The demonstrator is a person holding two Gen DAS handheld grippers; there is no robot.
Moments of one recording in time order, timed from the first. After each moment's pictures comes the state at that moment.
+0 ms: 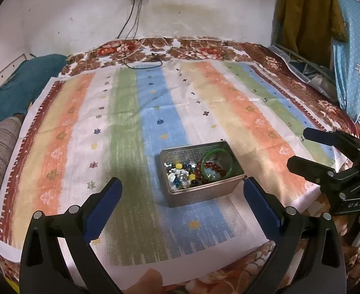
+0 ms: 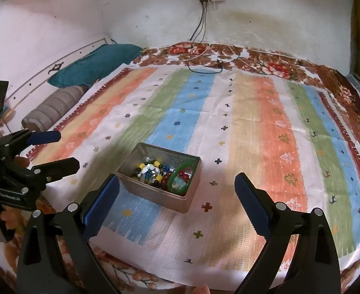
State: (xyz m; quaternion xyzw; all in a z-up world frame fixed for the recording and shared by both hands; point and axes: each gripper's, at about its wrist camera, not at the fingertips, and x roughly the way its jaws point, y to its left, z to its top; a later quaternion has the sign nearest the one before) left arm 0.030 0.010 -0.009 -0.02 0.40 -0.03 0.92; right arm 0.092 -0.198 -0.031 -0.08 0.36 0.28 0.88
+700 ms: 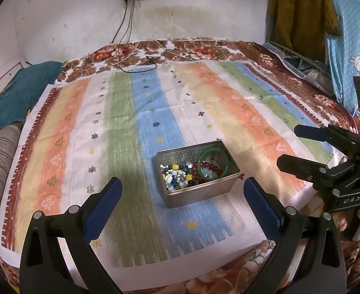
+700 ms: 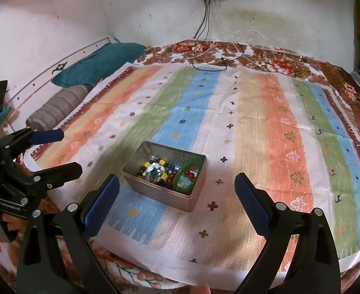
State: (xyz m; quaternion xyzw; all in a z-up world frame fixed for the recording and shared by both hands) left arm 0.028 0.004 -0.008 -0.01 0.40 -0.04 0.92; right arm 0.093 -0.196 -0.031 -0.07 0.37 0.29 0.88
